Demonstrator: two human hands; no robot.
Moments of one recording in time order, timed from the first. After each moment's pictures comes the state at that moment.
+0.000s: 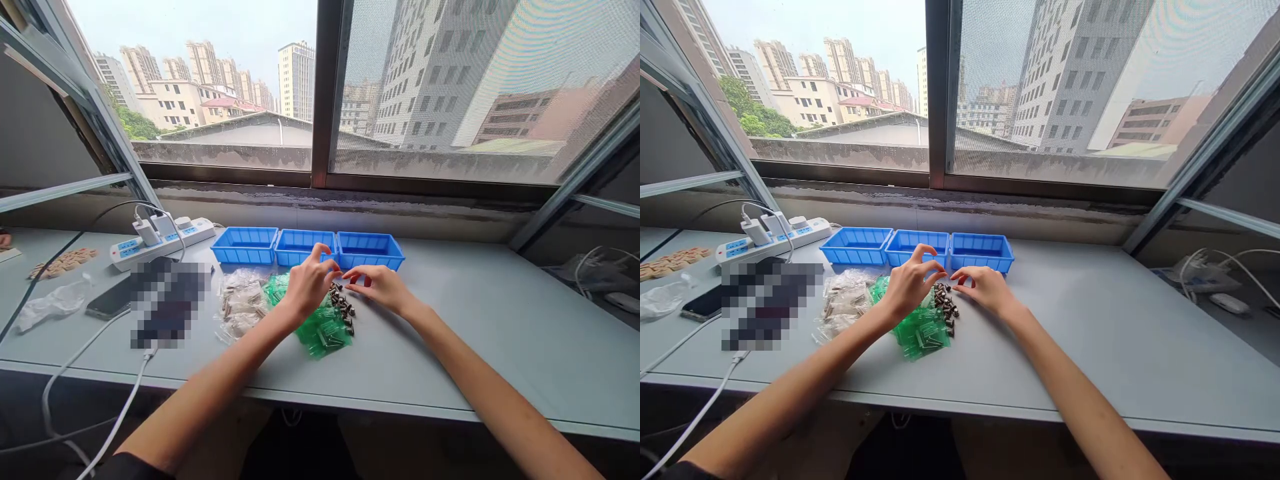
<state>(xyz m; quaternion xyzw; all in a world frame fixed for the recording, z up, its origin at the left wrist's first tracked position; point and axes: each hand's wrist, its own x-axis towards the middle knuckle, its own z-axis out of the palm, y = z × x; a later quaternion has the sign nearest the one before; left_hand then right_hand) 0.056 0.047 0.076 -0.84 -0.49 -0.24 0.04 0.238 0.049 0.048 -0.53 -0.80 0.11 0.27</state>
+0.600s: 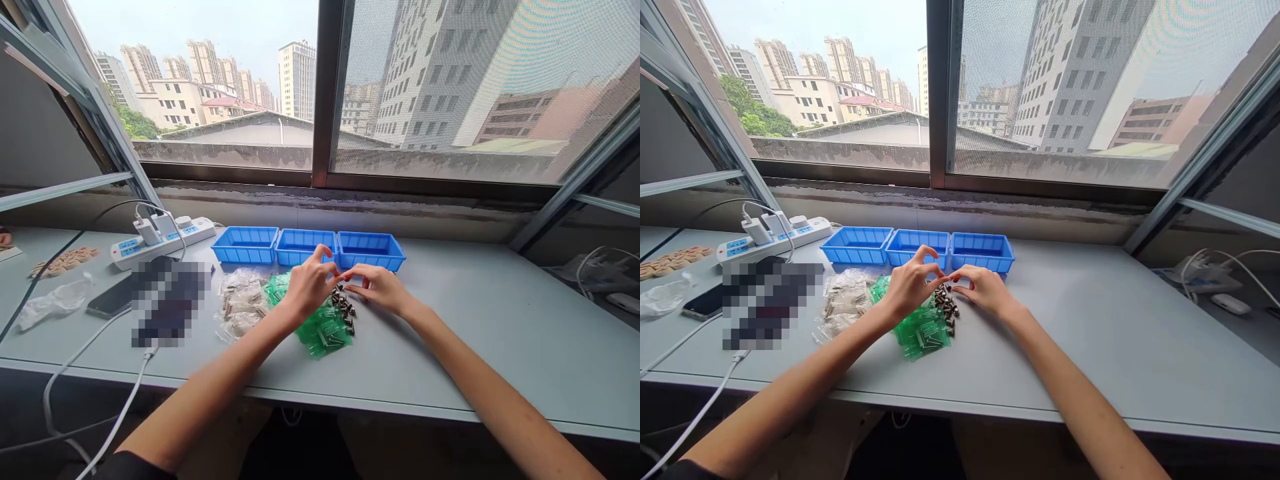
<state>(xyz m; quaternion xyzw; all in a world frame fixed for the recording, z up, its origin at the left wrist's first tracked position) 0.055 0.047 0.074 -0.85 -0.47 -0.24 0.03 0.236 0.049 0.044 -0.49 -0.82 0.12 0.28</state>
